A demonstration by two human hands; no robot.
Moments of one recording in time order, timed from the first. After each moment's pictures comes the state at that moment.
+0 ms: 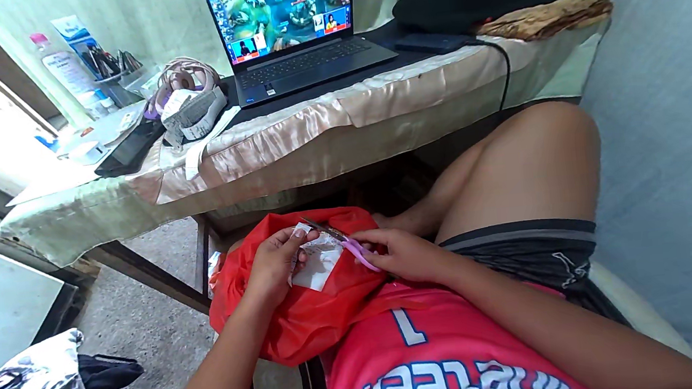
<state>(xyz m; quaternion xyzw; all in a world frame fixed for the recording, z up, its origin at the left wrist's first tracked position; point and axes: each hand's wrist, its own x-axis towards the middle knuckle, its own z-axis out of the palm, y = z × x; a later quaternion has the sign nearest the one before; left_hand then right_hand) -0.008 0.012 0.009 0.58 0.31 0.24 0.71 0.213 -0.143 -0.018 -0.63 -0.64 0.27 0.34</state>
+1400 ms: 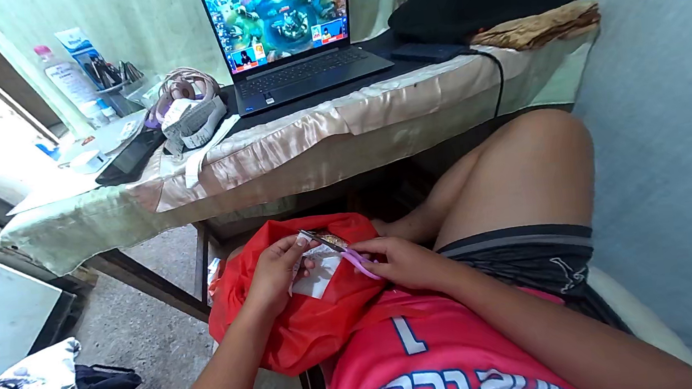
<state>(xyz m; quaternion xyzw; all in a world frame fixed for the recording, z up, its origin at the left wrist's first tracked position) -0.009 0.011 0.009 0.59 0.30 0.23 0.71 0.213 -0.144 -0.020 -0.63 -0.65 0.28 0.34</state>
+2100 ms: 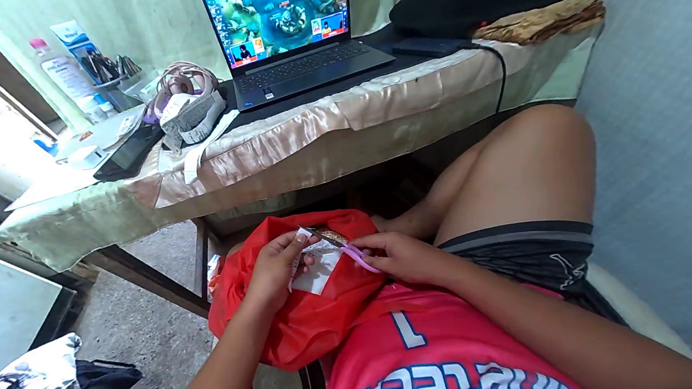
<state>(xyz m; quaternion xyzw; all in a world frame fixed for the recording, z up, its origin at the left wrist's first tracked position) -0.009 0.010 0.009 0.59 0.30 0.23 0.72 0.214 -0.144 -0.016 -0.64 -0.63 0.30 0.33</state>
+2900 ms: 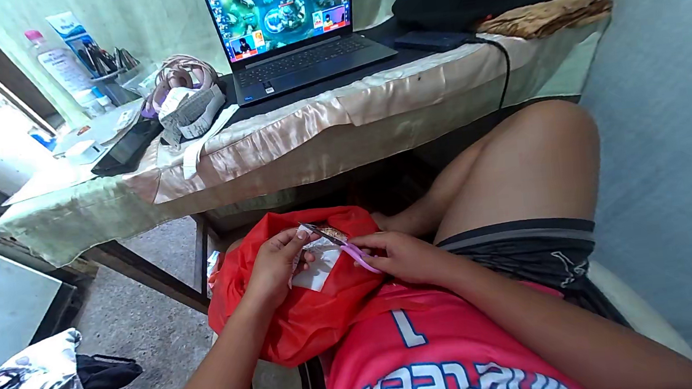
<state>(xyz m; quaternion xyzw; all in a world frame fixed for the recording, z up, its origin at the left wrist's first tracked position) -0.008 0.010 0.009 0.59 0.31 0.23 0.72 0.211 -0.145 -0.018 -0.64 -0.65 0.28 0.32</state>
